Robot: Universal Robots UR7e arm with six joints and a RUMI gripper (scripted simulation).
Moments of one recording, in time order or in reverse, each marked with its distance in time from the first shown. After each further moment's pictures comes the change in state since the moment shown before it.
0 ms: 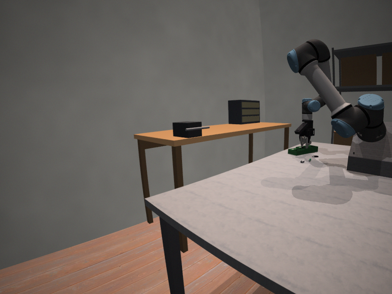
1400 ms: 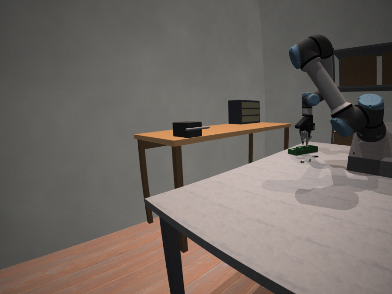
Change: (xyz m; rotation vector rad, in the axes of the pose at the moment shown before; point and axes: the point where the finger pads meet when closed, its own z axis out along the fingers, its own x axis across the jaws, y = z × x) arm 0.000 0.000 -0.040 0.000 0.001 0.000
